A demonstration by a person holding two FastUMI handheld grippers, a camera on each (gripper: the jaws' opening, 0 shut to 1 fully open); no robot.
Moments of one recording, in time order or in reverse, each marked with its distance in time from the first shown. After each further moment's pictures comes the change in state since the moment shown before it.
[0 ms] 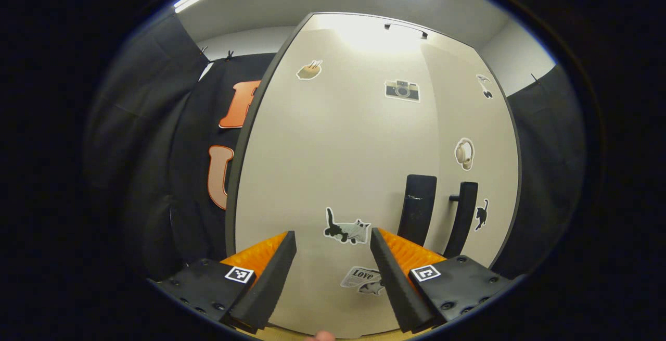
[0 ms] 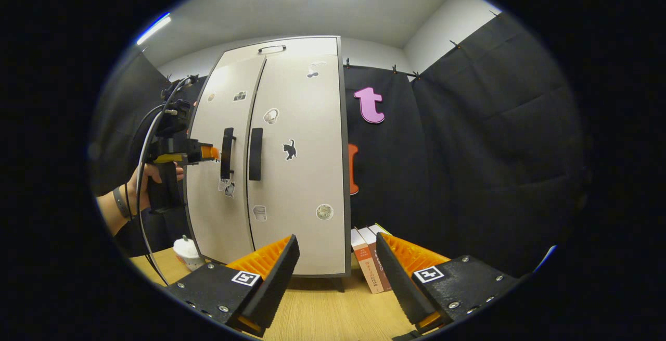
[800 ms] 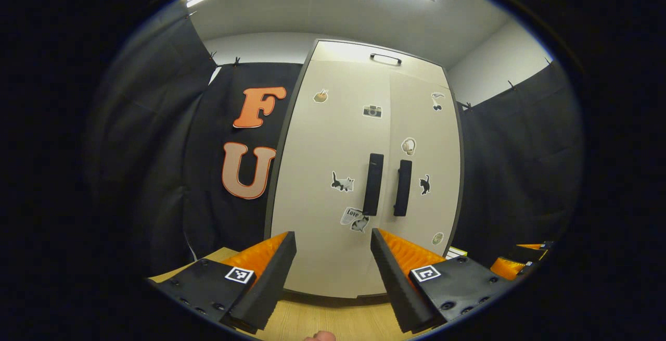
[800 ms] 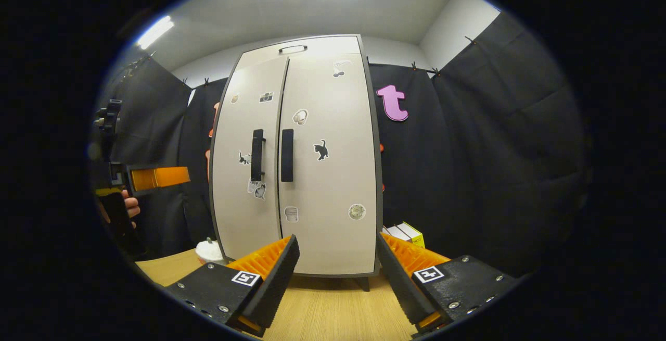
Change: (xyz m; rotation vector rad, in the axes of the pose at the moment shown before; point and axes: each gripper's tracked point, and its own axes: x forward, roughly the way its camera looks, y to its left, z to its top) left arm -0.191 0.016 -0.029 0.003 0.022 -0.065; right arm -0.005 0.050 -0.002 0.014 0.019 0.117
